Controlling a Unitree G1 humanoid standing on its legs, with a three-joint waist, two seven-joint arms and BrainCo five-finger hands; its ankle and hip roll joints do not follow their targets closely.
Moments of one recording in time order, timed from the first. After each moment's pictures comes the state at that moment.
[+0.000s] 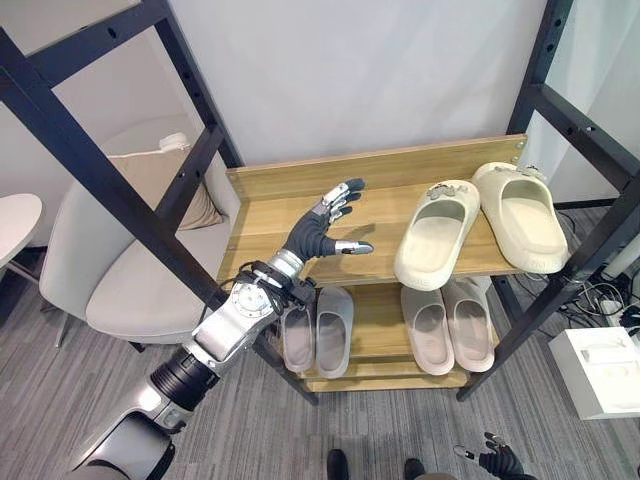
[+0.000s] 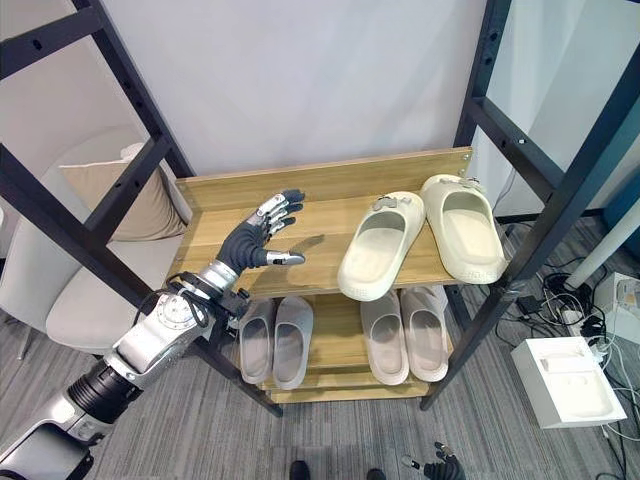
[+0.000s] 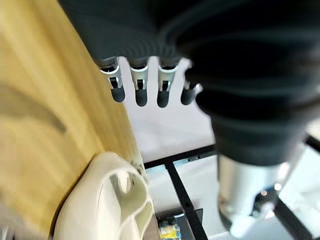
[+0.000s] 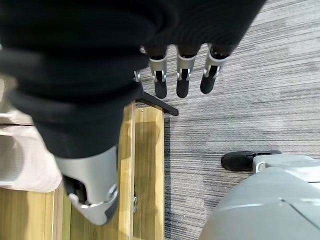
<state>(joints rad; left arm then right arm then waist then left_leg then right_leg) -0.47 0.57 -0.58 -0.05 -0.57 -0.11 0.05 0.12 -0.31 0.19 0.98 0.26 -0.09 -0.15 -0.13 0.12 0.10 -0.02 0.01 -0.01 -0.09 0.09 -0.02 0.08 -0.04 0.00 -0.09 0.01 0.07</state>
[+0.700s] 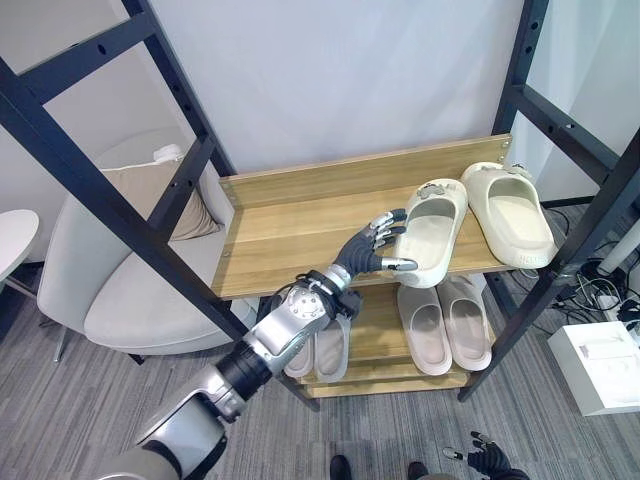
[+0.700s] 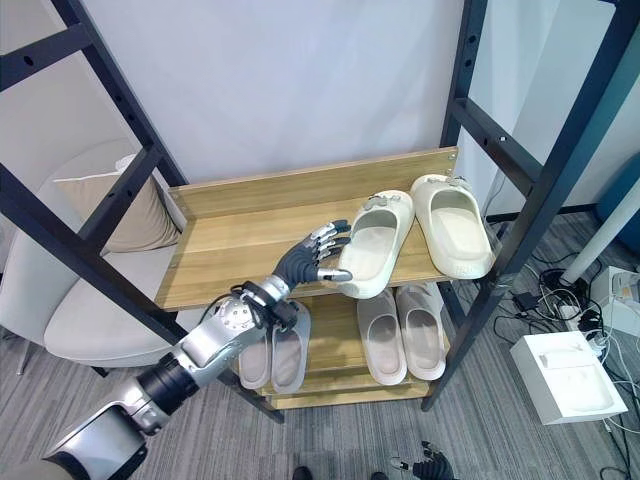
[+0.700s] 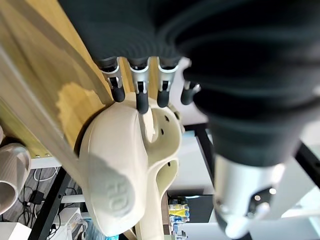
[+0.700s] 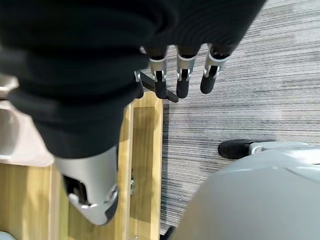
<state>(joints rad) -0.60 0.29 -0.69 0.24 -0.53 -0.06 0.08 0.09 -0.30 0.27 0.97 0.26 -0.05 -0.14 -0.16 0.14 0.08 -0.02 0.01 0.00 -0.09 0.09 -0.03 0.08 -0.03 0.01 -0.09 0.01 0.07</state>
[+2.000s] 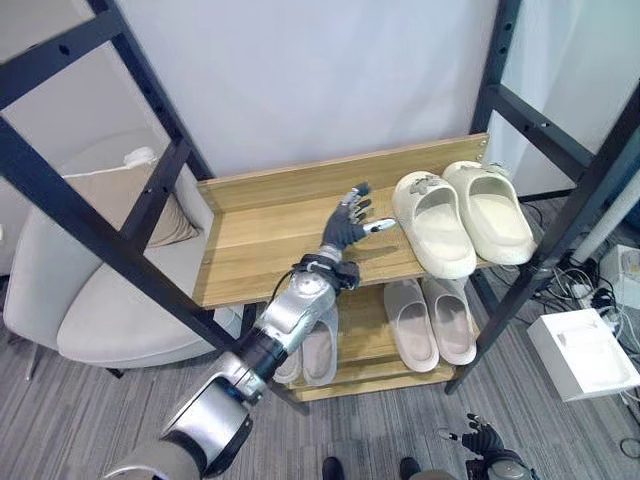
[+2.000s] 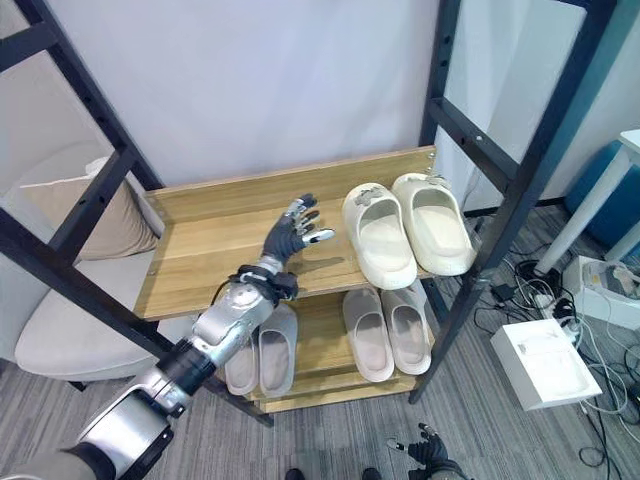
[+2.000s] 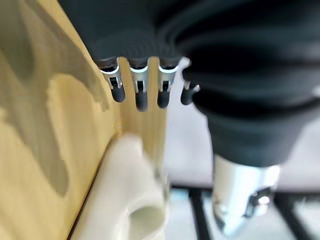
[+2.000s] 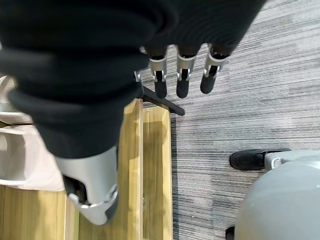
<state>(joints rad) -0.57 0.24 -0.49 0.27 -0.57 -0.09 0.26 0.01 -0.29 0.29 1.00 0.30 -0.05 -0.19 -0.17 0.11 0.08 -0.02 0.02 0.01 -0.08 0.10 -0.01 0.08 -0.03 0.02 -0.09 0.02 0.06</state>
